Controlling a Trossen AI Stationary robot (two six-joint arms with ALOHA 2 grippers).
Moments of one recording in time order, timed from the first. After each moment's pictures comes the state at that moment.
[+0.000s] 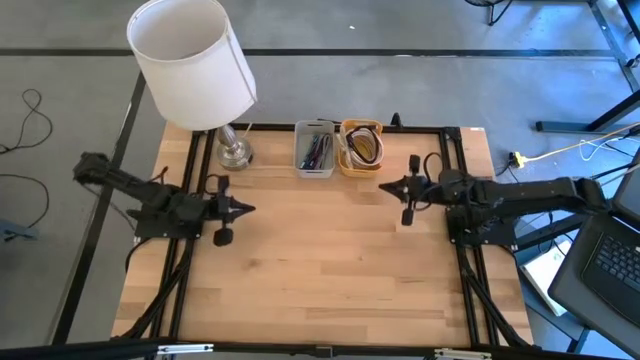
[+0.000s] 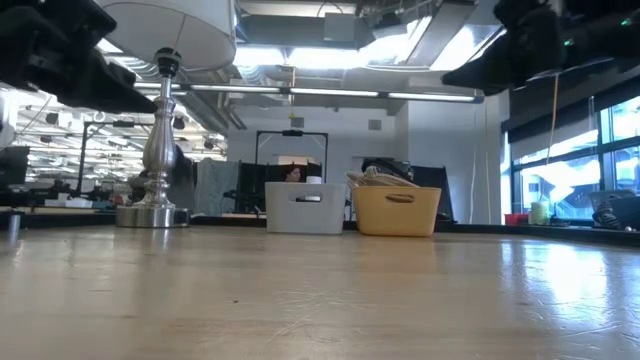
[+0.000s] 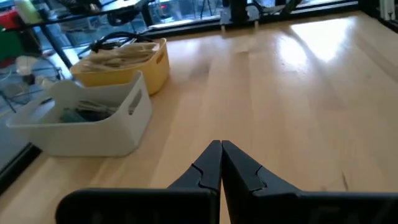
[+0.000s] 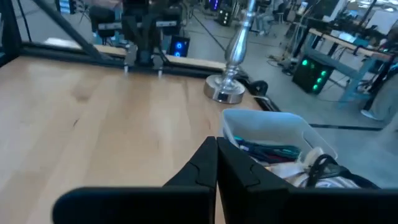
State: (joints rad) left arm -0.36 0.37 0.20 -0.21 -0.56 -0.04; right arm -0.02 0.74 0.36 0.17 0.17 -0.16
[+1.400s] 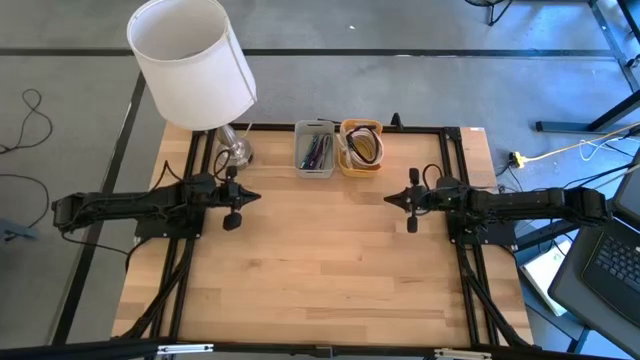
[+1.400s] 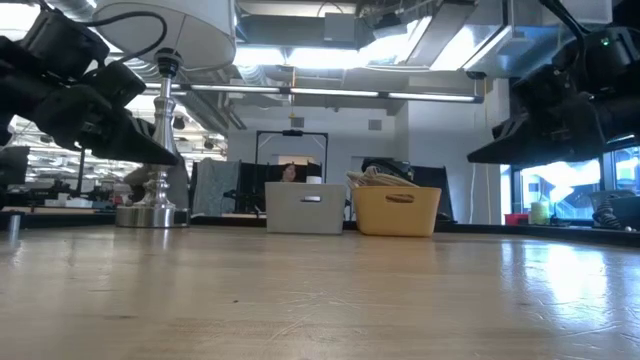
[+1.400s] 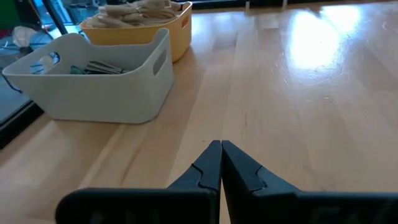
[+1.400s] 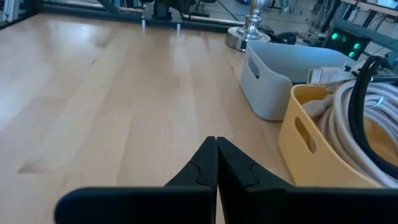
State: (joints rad) left arm 0.27 0.42 0.01 0.06 0.03 0.12; right arm -0.19 0.74 0.01 0.45 -0.07 -0.15
